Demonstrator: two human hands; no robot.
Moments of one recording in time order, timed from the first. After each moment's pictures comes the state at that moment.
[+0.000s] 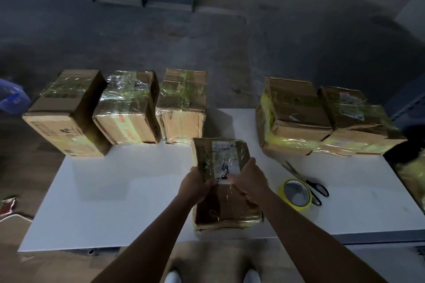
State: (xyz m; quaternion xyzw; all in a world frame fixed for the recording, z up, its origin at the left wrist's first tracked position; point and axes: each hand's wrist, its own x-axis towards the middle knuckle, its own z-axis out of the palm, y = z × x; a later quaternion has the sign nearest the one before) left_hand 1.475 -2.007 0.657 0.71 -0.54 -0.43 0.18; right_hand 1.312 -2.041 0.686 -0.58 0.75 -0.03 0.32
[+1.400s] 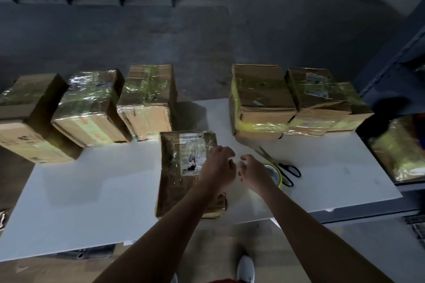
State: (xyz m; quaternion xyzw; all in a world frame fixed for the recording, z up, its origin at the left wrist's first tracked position) left_hand 1.332 -2.009 0.716 0.63 -0.69 -0.29 0.22; right_hand 1.201 -2.027 0.671 -0.60 0.71 -0.12 0.36
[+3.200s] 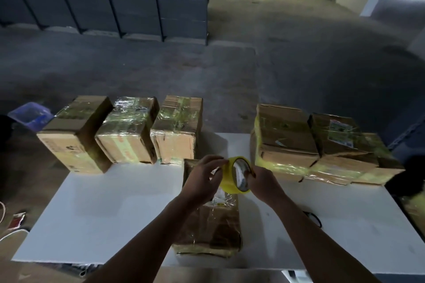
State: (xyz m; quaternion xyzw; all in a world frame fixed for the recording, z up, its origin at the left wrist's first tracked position) left_hand 1.413 -2.023 0.754 0.58 -0.67 -0.26 0.38; right_hand 1.231 -2.073 0.738 -0.70 0.63 -0.16 0.31
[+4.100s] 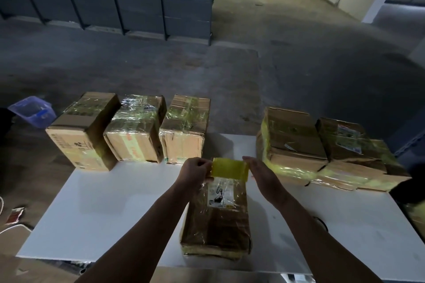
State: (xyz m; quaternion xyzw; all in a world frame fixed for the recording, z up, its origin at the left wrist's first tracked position) left_hand 1.452 -2.037 0.761 0.66 -0.34 -0.51 0.43; right_hand 1.255 -2.066 0.755 -0.67 0.51 -0.28 0.46
